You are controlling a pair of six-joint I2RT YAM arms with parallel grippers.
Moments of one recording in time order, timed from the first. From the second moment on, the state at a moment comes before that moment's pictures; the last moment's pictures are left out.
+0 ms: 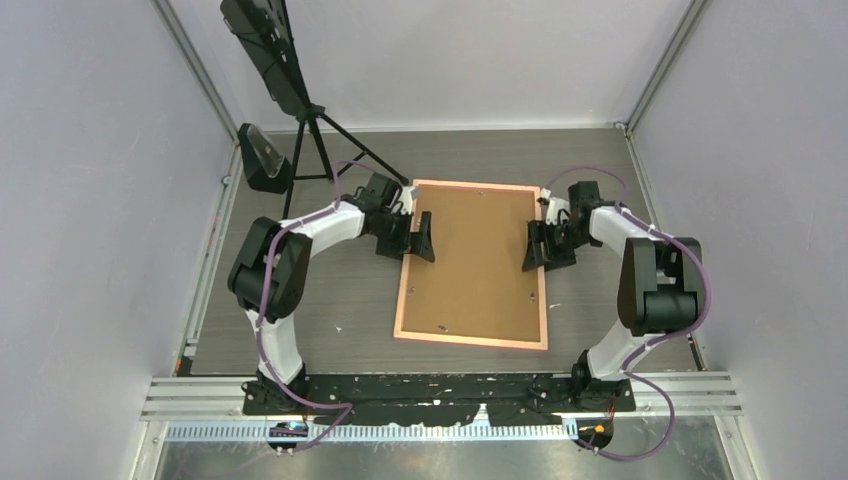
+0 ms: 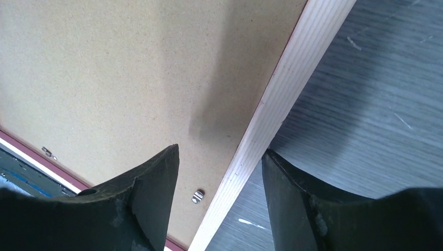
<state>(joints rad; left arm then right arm) -0.49 1.89 1.23 -0.41 0.45 -0.34 -0.01 1.67 0.99 -0.63 -0.45 -0.11</state>
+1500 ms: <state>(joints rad) -0.52 1.84 1.21 -0.45 0.32 -0.23 0.05 1.53 0.97 -0.81 -0.26 -0.47</state>
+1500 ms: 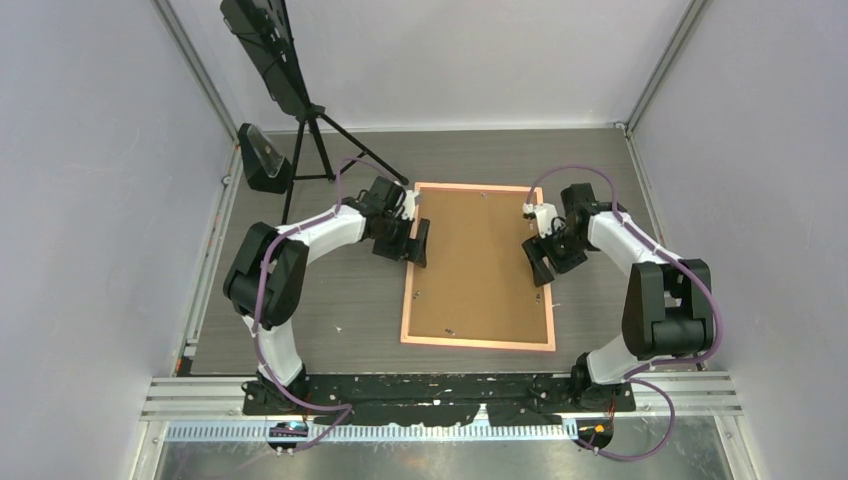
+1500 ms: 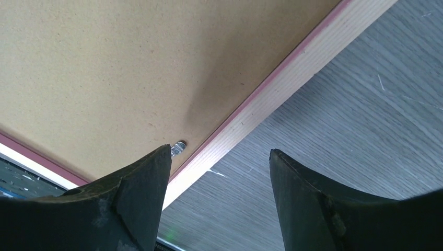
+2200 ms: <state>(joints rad) -0.51 1.89 1.21 -0.45 0.32 -0.24 0.06 1.53 0.95 -0.76 -0.29 -0.45</state>
